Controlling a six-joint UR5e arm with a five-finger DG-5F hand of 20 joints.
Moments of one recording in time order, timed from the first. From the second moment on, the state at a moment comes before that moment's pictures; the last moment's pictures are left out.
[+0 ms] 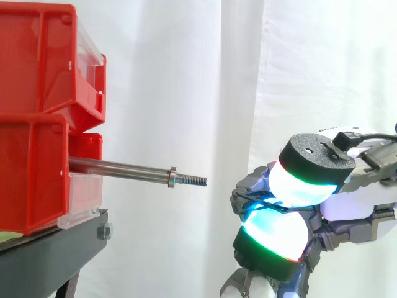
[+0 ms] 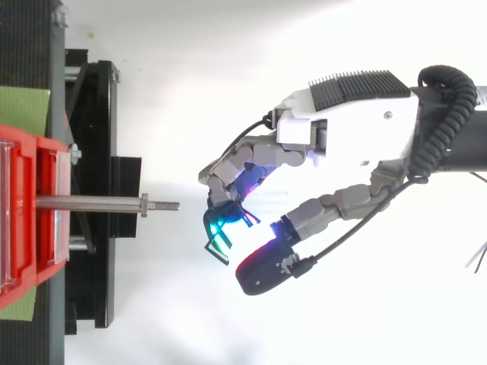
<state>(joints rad) 0.11 -2.24 -1.25 -2.89 -1.58 -0.44</state>
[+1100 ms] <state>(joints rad) 0.11 -2.24 -1.26 -2.90 -1.58 -0.42</state>
